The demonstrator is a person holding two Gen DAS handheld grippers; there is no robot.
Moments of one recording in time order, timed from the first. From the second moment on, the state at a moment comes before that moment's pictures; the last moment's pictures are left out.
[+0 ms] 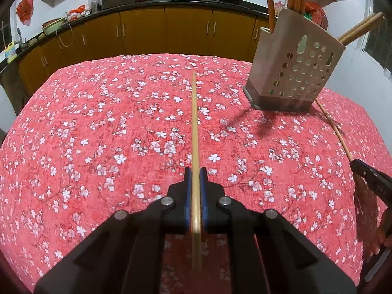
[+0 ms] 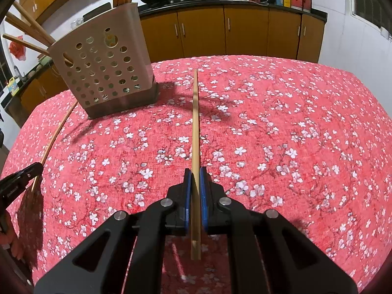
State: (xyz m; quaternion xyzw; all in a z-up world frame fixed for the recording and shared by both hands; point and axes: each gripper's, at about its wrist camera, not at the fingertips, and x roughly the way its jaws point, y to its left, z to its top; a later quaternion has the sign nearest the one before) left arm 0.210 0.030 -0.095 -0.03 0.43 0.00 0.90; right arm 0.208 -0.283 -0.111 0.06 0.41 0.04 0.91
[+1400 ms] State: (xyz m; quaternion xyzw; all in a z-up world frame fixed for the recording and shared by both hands) left arm 0.164 0.021 0.103 -0.07 0.20 -0.11 0.97; right arm 0.147 -0.322 0.075 0.15 0.14 0.10 0.97
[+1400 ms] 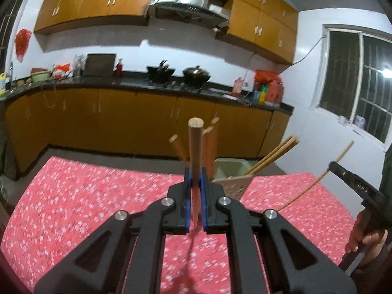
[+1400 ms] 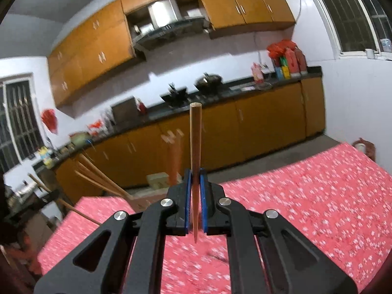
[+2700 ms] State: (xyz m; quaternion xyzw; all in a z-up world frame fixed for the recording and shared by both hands) left arm 0.232 -0.020 0.125 -0.10 0.11 -0.10 0.98; right arm 0.211 -0.259 0.083 0.11 0.12 0.13 0.98
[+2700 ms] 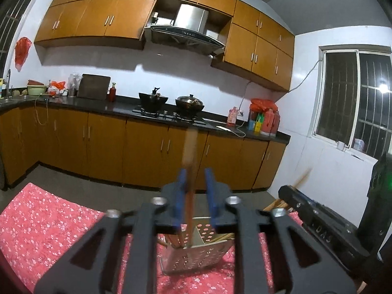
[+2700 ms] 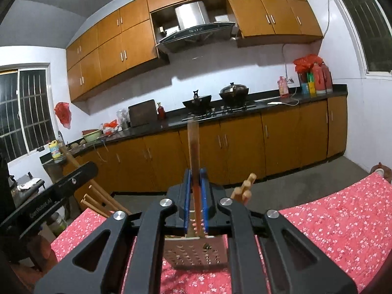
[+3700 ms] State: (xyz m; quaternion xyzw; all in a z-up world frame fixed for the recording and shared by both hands) left arm 0.073 0.023 0.068 -0.01 0.14 -0.01 0.99; right arm 0.076 -0.246 0.046 -0.01 0.12 0.04 0.99
